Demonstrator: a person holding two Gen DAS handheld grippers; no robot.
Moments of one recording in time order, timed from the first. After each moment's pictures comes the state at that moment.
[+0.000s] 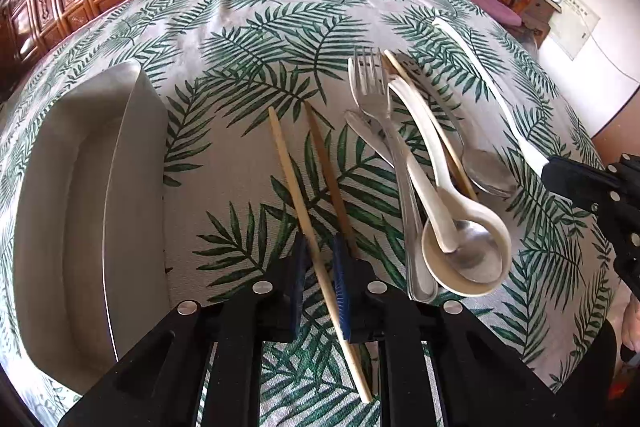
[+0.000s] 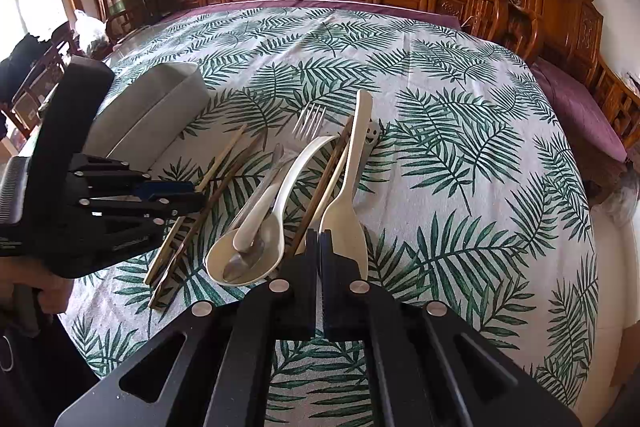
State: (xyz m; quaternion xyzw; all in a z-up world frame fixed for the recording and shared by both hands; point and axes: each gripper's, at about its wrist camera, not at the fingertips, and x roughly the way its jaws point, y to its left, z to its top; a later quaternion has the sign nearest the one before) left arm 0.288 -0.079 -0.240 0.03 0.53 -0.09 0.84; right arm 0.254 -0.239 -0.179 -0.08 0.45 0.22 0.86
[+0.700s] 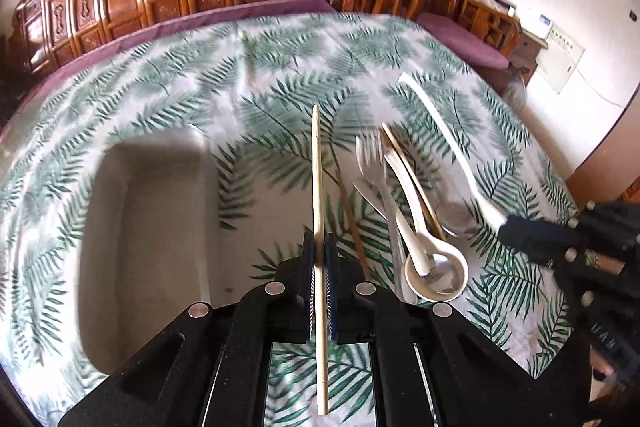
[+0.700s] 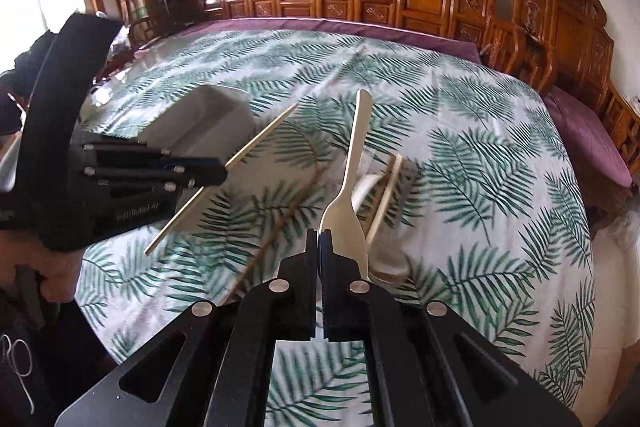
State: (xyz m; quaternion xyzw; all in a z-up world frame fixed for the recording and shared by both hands) left arm 0.271 -0.047 -0.169 0.01 0.46 -0.10 0.88; right arm 0.229 -0.197 -0.136 -0.09 0.42 0.26 0.87
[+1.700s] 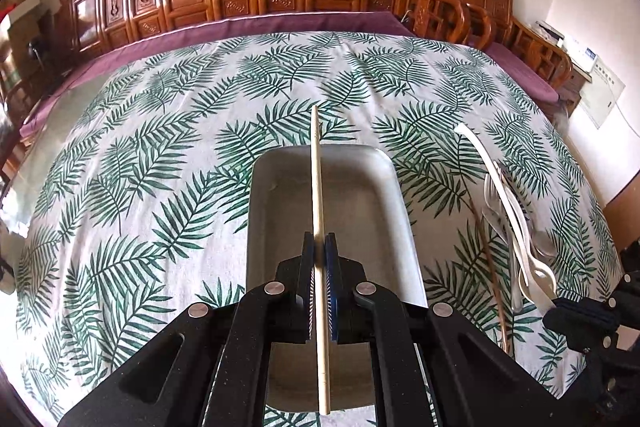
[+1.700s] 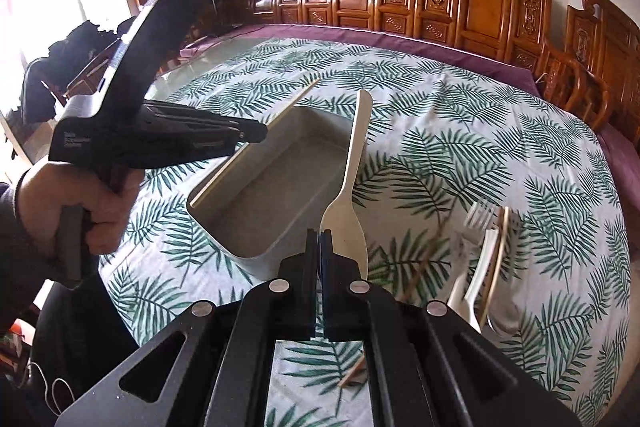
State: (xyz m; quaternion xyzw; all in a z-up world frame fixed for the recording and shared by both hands) left arm 0.287 0.081 -0.161 -0.01 0.46 -0.02 0.89; right arm 0.214 -0.087 -0.118 -0.09 0.41 0.32 0.85
